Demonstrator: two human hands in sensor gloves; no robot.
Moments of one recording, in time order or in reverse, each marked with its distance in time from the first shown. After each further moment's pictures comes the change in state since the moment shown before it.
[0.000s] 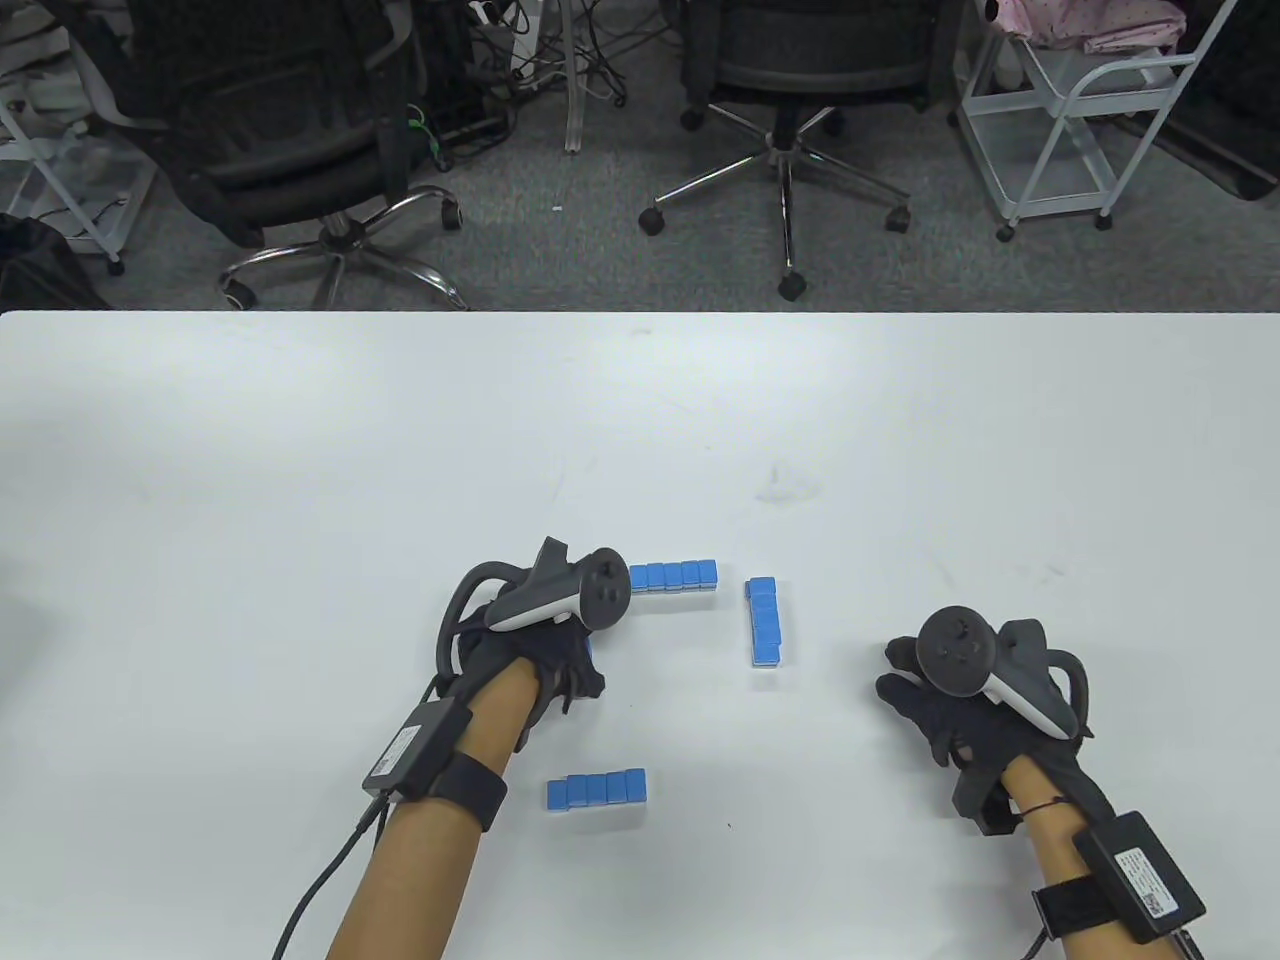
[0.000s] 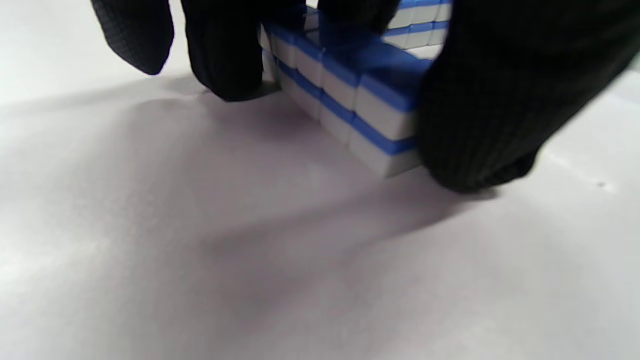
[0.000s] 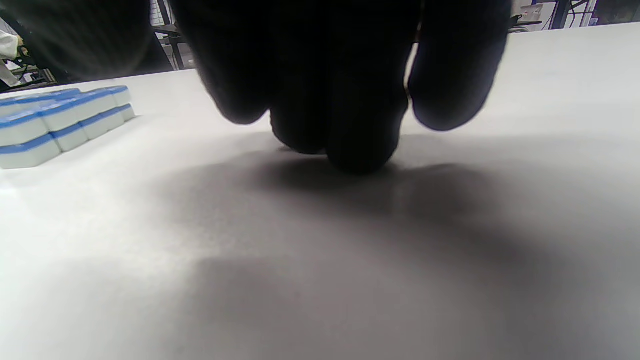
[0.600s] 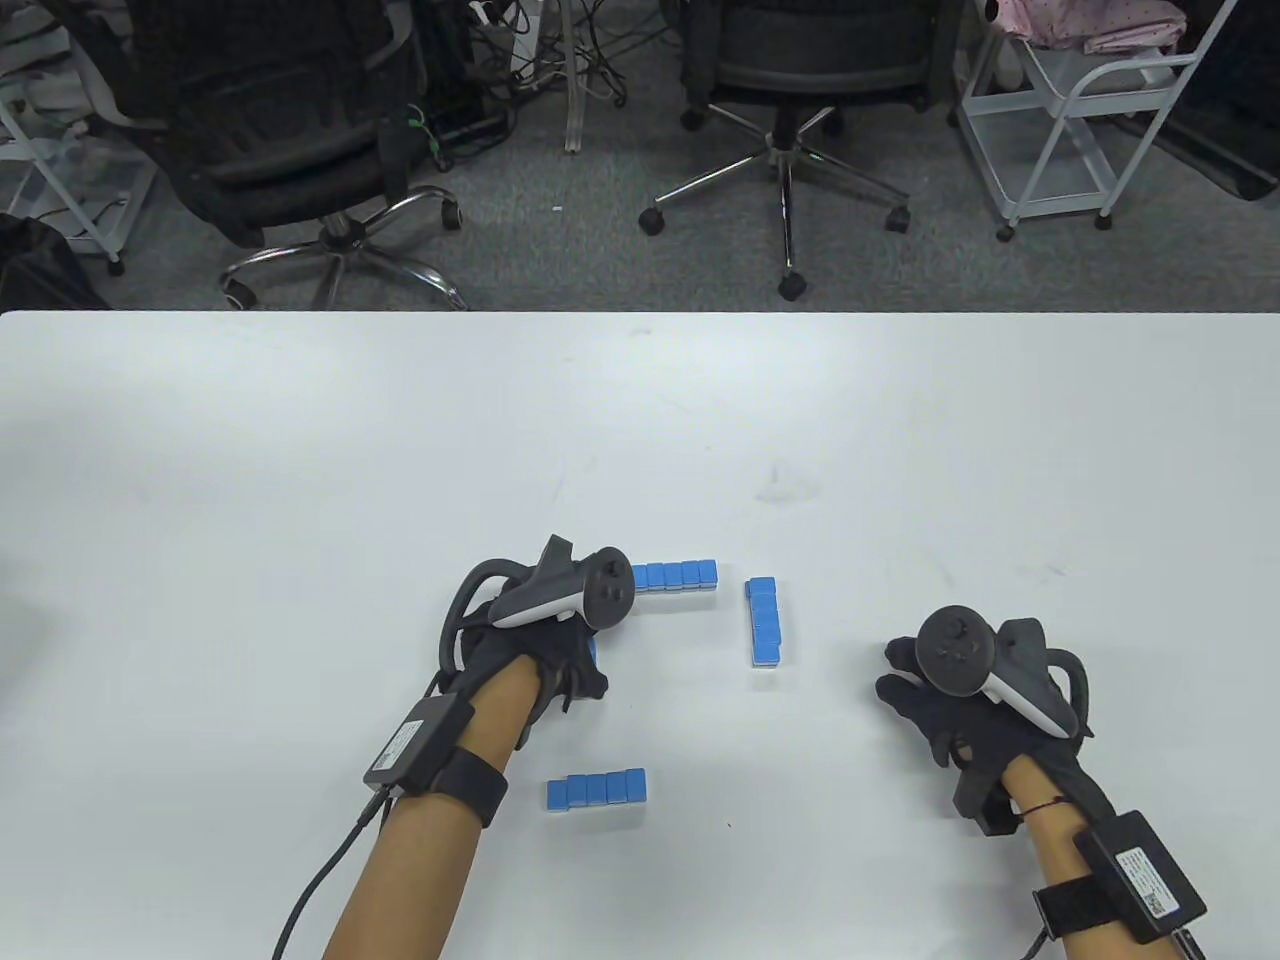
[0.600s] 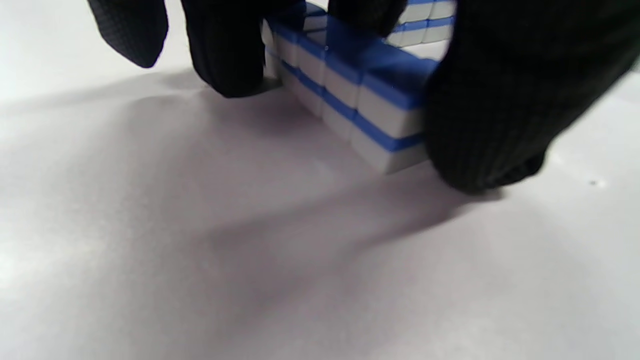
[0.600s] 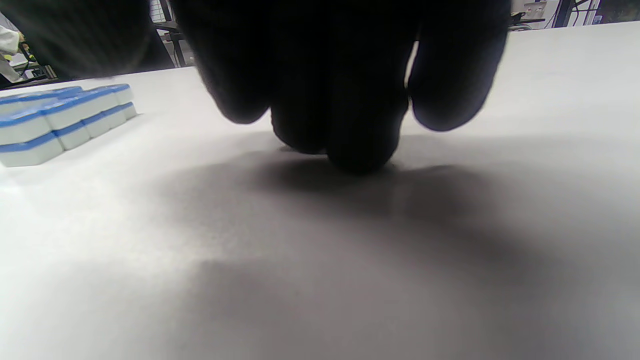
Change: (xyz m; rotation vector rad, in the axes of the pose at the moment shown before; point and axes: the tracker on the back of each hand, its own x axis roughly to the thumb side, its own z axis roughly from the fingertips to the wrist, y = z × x) left_hand 0.000 0.000 -0.001 -0.009 -0.018 0.003; right_hand 0.000 -0.001 0.000 0.011 -0.004 0.001
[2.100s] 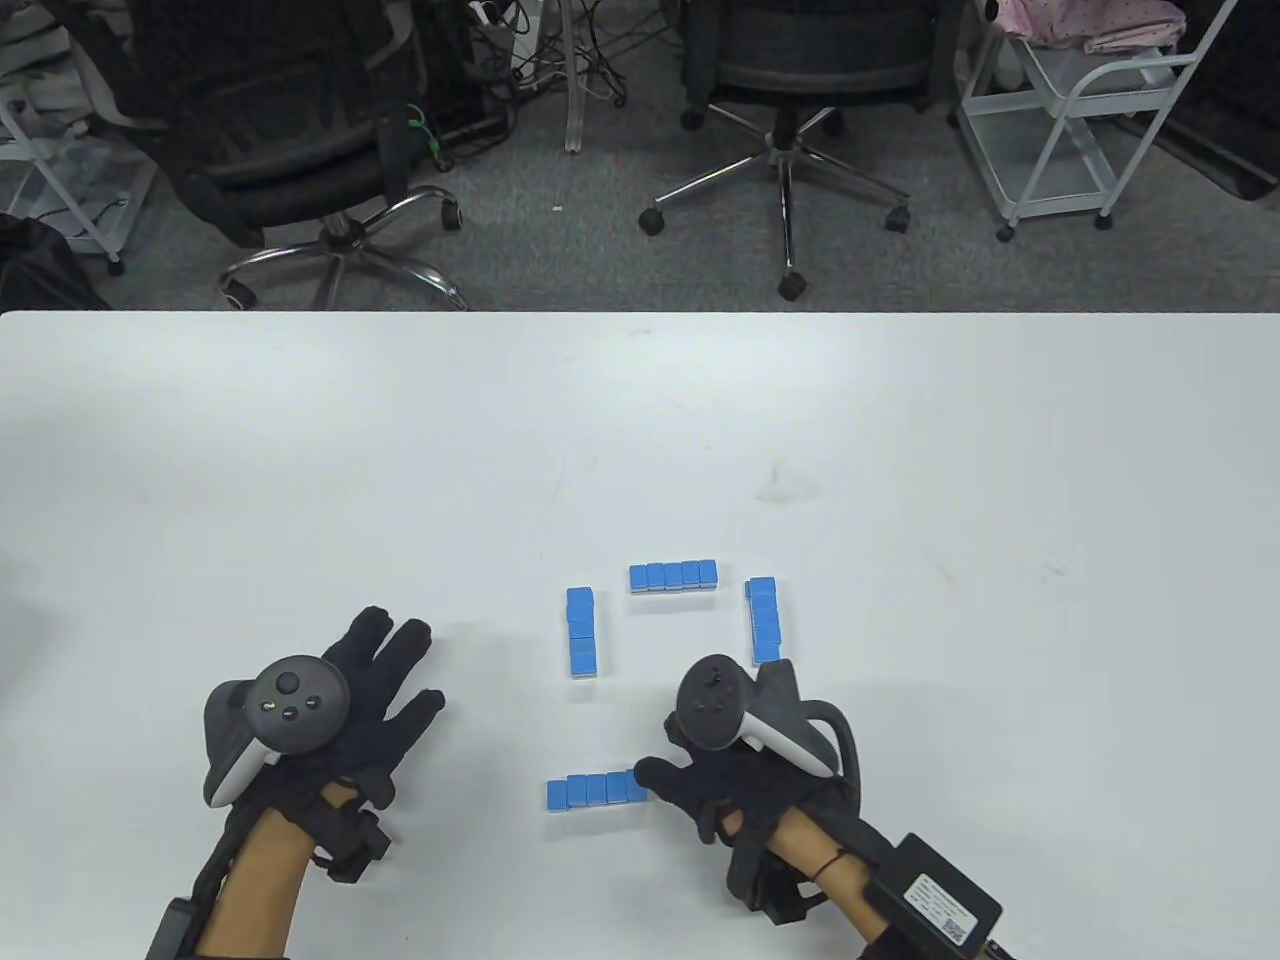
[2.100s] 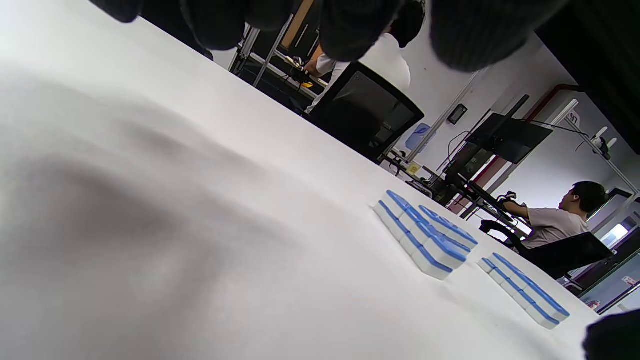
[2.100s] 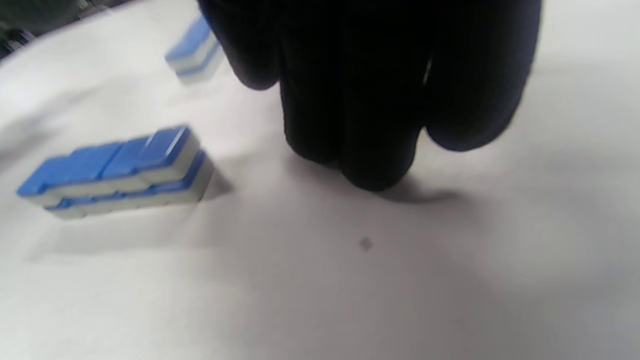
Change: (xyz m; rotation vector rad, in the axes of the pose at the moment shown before) left_hand -0.133 -0.071 0.160 0.458 0.068 0.605; right_hand 0.209 0.039 0.032 0.406 -0.083 -0.079
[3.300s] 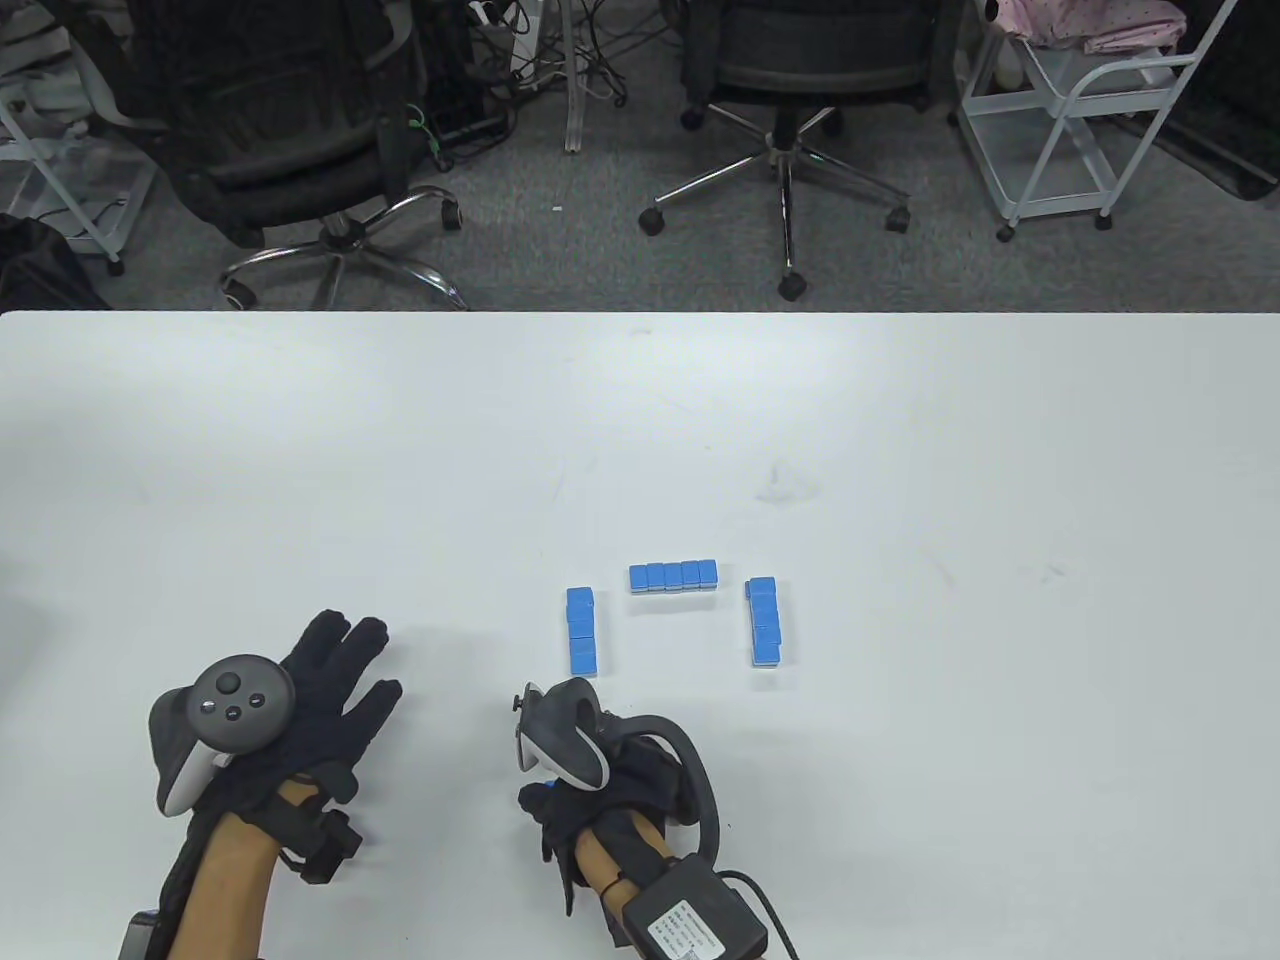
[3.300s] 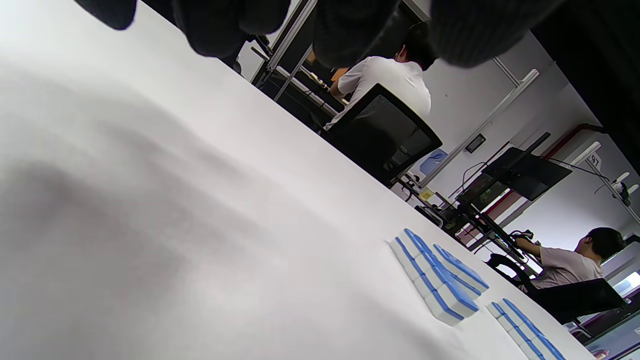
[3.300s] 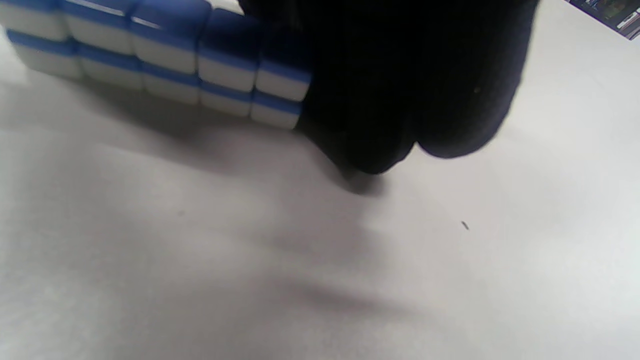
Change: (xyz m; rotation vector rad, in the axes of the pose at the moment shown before) left_hand -0.022 0.018 0.009 0.035 0.061 0.091; right_hand 0.096 0.025 -0.005 0.028 0.384 0.431
